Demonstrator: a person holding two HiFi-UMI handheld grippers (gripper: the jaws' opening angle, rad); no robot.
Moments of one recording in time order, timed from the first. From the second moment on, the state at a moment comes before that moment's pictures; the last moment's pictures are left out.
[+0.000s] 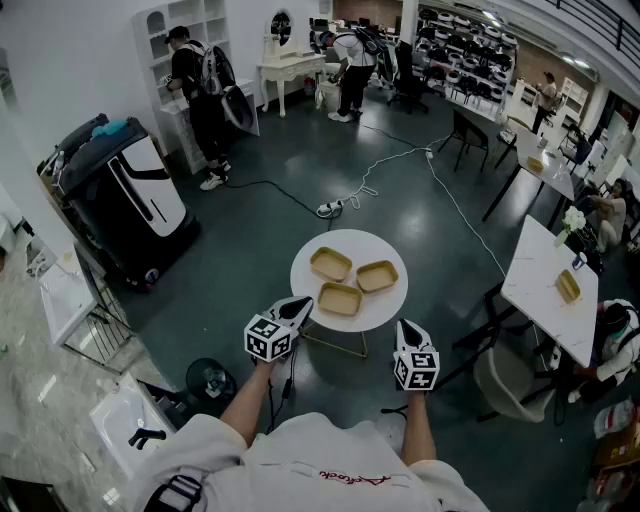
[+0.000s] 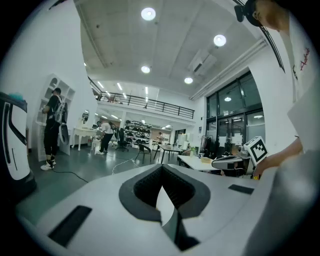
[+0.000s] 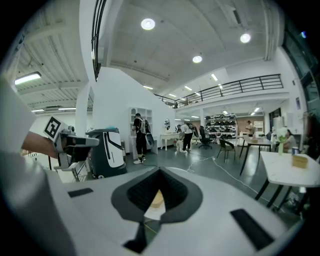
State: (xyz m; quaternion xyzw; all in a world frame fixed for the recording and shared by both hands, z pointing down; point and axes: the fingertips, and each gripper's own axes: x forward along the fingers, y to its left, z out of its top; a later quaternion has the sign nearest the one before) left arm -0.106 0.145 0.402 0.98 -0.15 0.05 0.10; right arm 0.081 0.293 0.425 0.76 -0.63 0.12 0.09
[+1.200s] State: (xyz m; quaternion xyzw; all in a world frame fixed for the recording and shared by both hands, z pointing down) left arm -0.074 0.170 0.402 0.98 -0.18 0.05 0.10; right arm 0.114 0.316 0.431 0.73 -0.67 0.11 0.10
